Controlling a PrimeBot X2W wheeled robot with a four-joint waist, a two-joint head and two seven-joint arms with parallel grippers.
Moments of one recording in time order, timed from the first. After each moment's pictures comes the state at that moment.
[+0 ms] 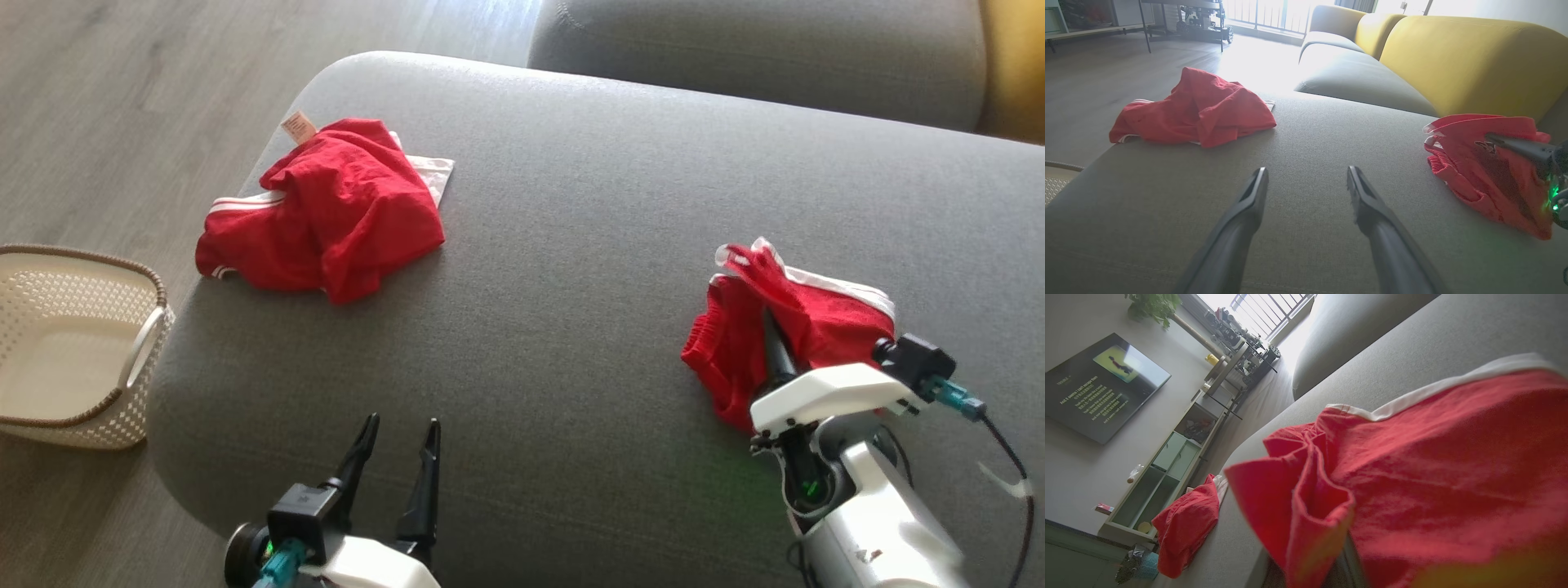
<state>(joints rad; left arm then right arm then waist) 0.10 0.06 -0.37 0.15 -0.23 0.04 -0.26 -0.40 -0.05 0.16 0.76 0.92 0.13 -0.25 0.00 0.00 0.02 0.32</state>
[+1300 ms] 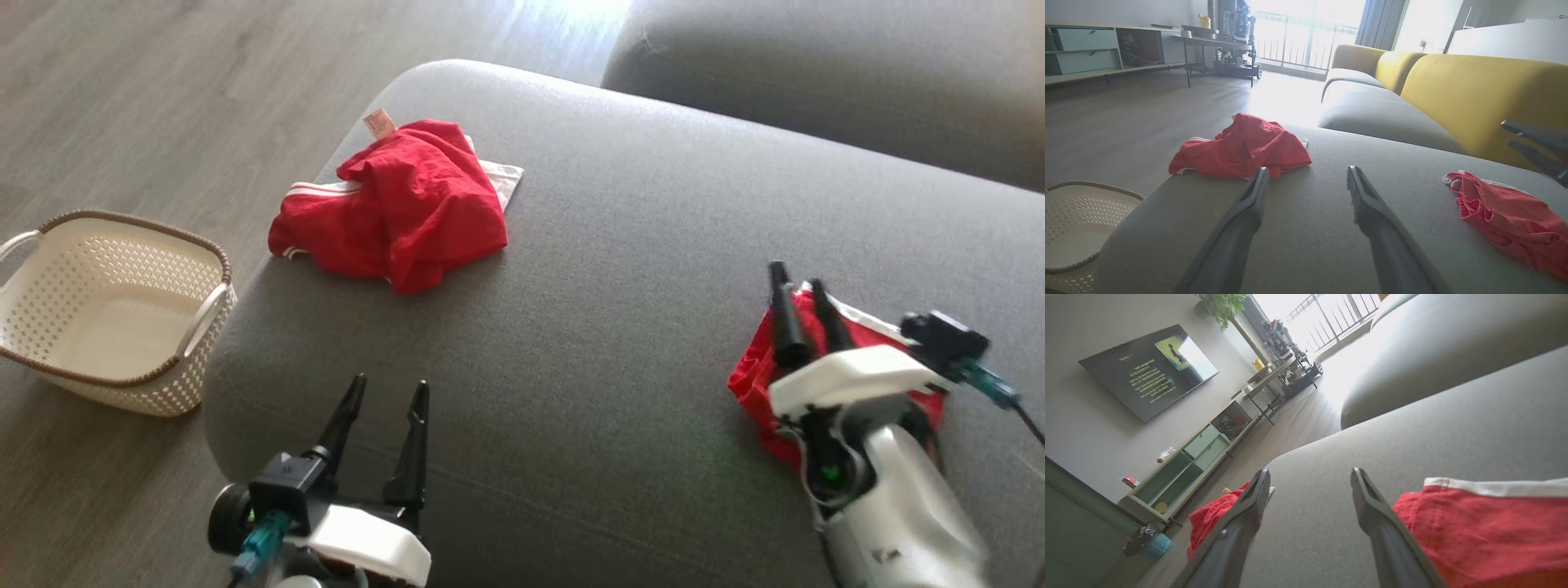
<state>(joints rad) 0.05 0.06 -0.34 0.13 -0.20 0.01 -0.26 -0.37 -0.05 0.10 0.64 0.78 0.13 -0.25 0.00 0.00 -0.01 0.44</state>
